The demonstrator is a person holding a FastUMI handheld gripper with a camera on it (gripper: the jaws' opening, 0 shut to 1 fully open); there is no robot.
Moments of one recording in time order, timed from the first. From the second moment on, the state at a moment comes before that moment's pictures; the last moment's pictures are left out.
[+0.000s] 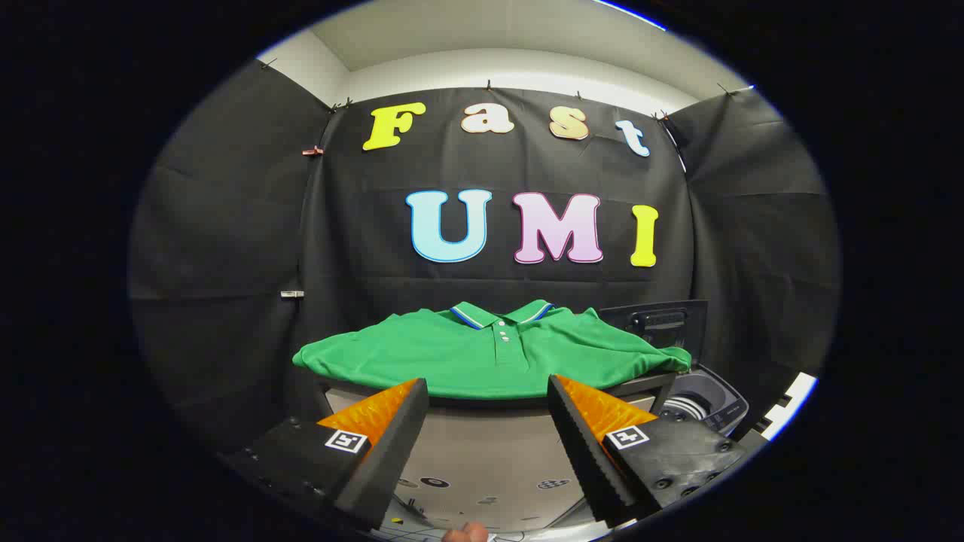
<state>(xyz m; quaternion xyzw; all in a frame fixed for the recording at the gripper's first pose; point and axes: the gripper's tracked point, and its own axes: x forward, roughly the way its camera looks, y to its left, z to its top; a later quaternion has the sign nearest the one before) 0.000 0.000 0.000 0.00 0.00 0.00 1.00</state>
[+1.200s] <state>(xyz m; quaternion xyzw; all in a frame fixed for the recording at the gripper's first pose) -0.004 -0.002 0.004 0.00 0.00 0.00 1.00</state>
